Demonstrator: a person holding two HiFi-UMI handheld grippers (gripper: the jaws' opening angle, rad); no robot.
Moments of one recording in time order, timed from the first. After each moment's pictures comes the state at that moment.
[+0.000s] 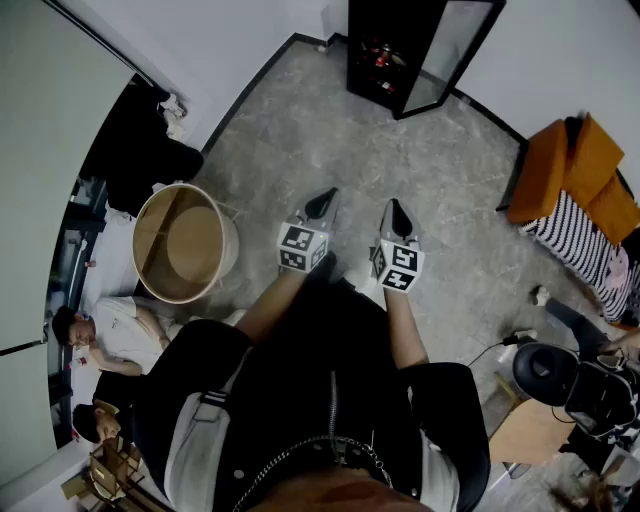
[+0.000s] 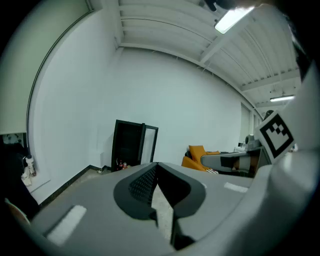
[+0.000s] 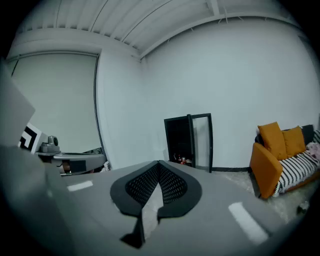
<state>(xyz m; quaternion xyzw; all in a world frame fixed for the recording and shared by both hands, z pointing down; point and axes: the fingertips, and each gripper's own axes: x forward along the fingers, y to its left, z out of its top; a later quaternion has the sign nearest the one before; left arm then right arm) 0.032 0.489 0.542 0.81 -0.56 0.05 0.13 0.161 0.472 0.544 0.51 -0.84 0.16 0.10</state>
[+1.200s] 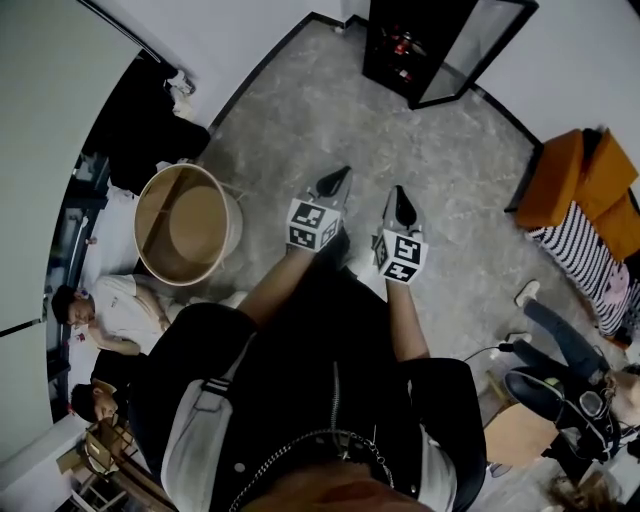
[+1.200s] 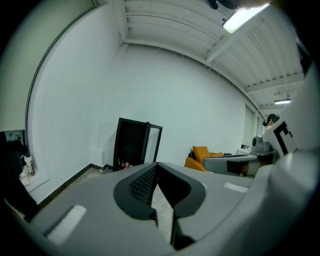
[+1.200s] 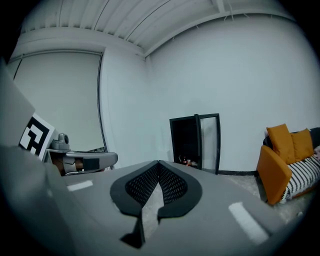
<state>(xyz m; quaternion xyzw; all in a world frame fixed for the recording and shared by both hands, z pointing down) 0.013 0.436 0.545 0.81 -0.57 0.05 0.15 0.126 0.436 0.542 0.49 -0.85 0.15 0.10</state>
